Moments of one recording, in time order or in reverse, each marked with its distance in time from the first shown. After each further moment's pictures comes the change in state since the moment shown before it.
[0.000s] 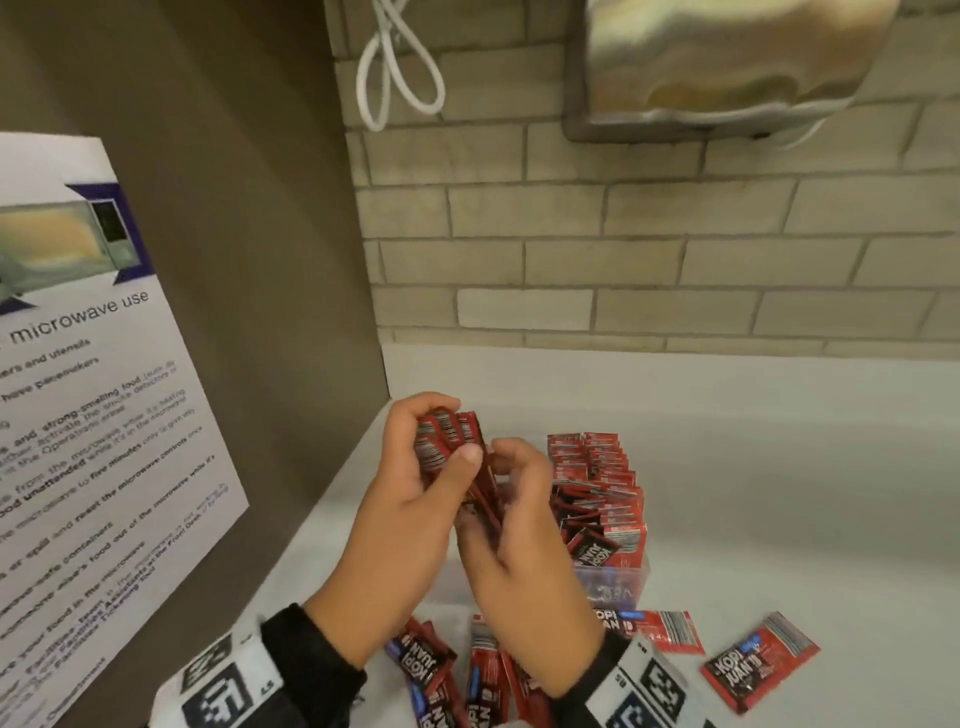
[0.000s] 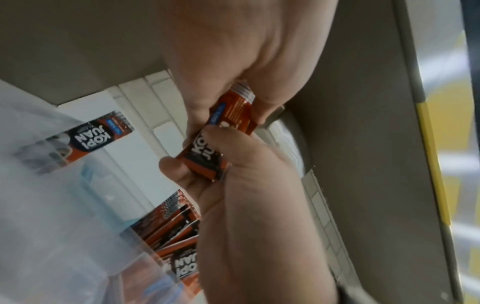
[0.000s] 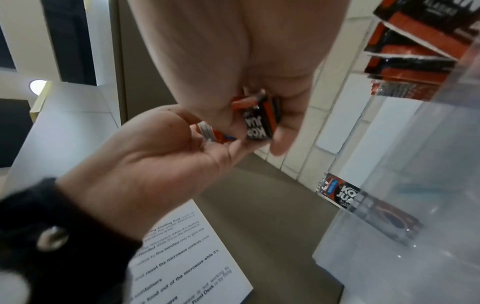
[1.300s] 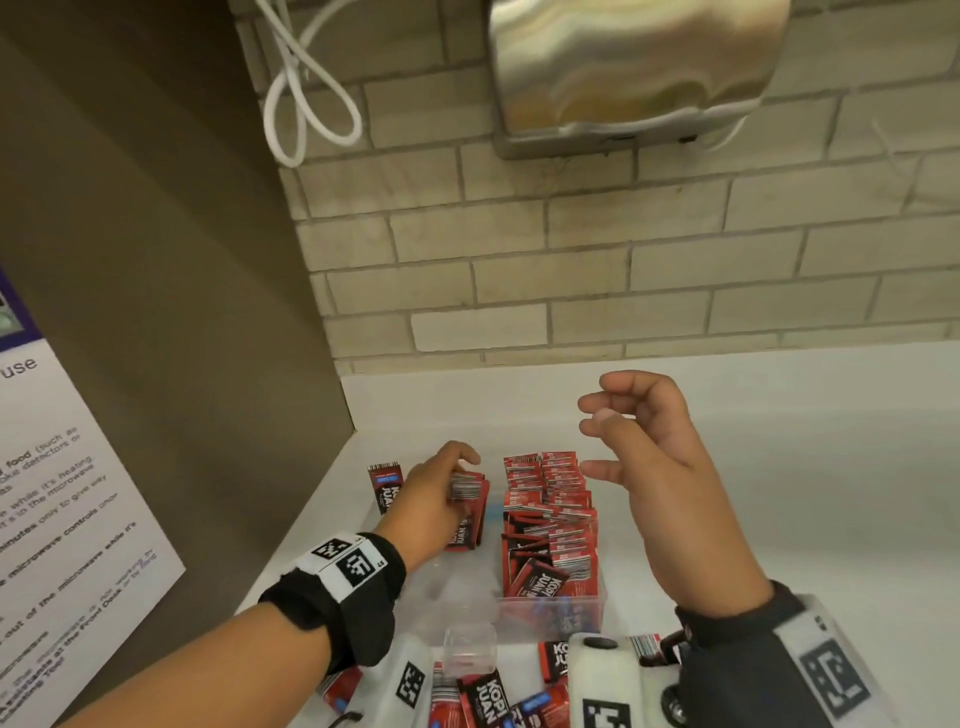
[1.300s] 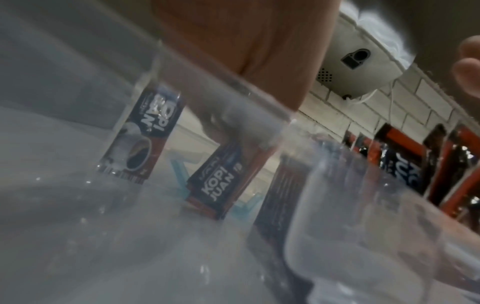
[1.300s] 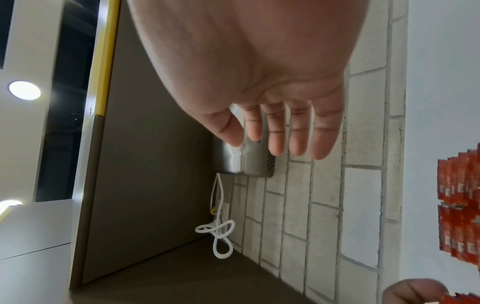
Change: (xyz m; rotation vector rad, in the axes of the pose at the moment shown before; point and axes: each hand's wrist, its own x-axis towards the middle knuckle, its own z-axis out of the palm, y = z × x) left_hand 0.093 -0.093 0.022 0.814 -0.312 -0.024; right_hand 0.029 -0.012 -0.115 0.174 0.359 0.215
